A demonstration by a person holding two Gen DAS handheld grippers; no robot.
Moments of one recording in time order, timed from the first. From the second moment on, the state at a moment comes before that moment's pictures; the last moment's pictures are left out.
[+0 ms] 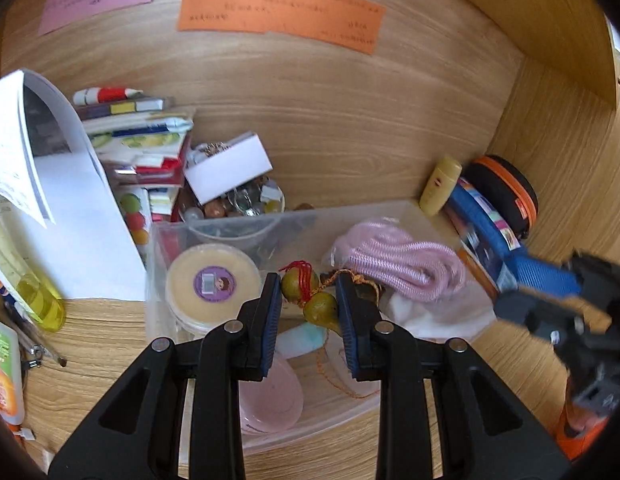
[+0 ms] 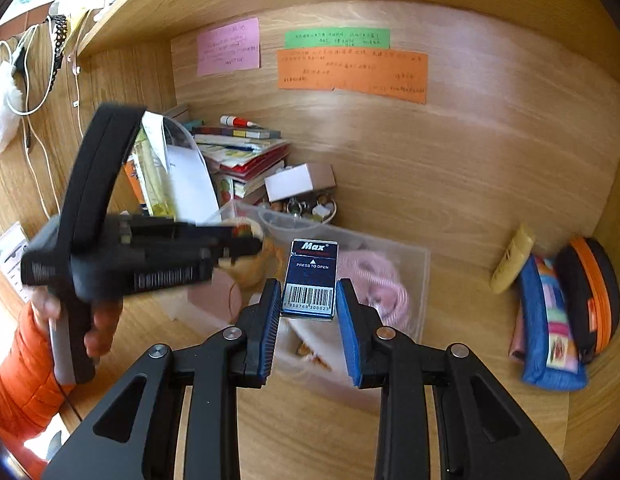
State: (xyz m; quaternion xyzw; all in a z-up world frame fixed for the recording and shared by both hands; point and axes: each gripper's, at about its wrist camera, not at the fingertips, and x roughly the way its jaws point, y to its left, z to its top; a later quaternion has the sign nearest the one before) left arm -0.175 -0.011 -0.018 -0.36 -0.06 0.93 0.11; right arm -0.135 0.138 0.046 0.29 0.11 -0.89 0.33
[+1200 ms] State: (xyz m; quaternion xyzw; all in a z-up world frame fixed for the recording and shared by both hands) left arm -0.169 -0.011 -0.021 -0.37 -0.06 0.92 0.12; right arm -0.167 0.107 0.018 0.32 0.15 -0.88 0.31
